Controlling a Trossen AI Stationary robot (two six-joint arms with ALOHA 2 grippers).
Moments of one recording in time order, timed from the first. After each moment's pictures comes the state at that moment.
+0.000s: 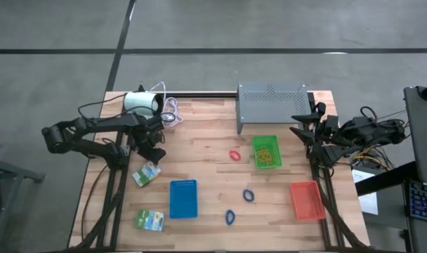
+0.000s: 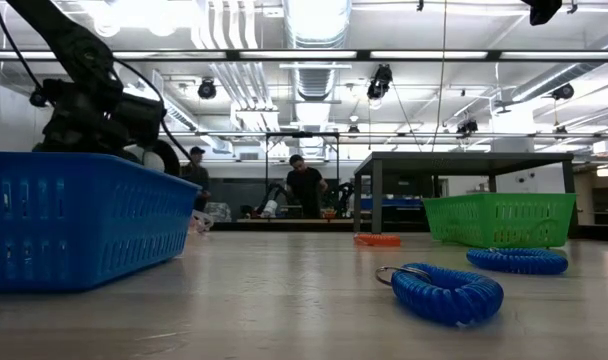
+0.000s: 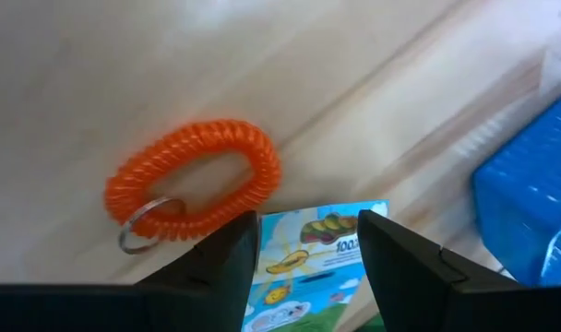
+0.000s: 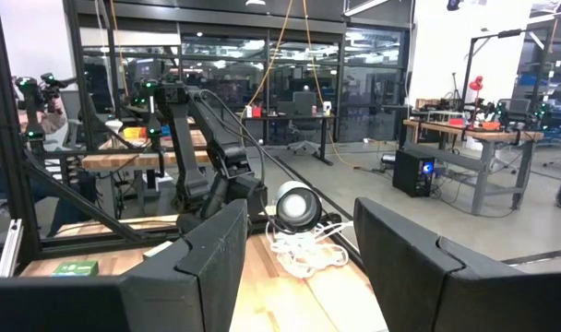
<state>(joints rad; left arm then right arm) 0.58 1.26 0.50 -0.90 0.52 -0.37 0.29 0.32 0.59 -0.14 0.55 -0.05</state>
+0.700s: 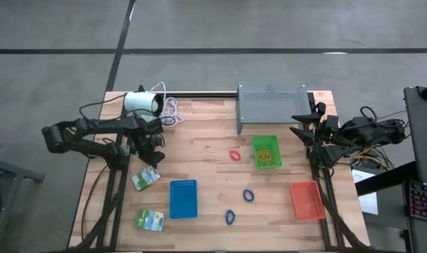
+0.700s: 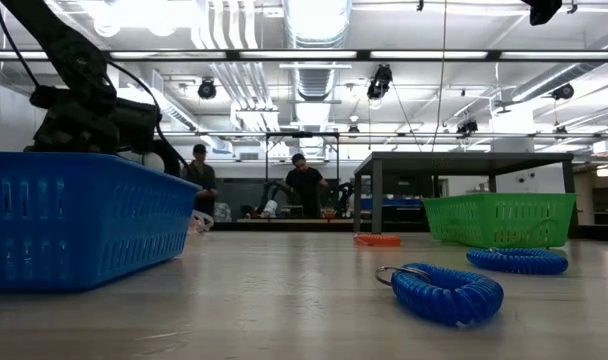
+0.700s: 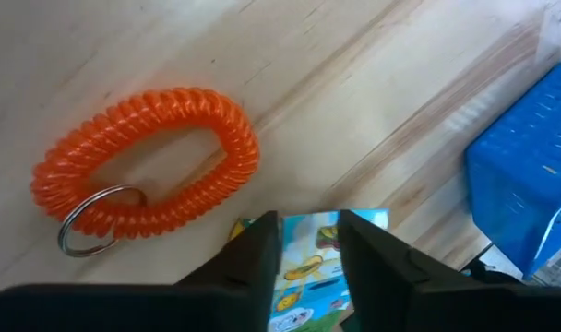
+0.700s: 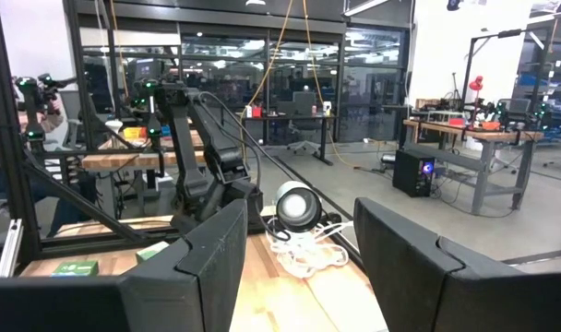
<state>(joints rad) 0.55 1.26 0.45 -0.85 0.60 -0.37 0.29 0.32 0.59 -0.14 0.55 -0.05</state>
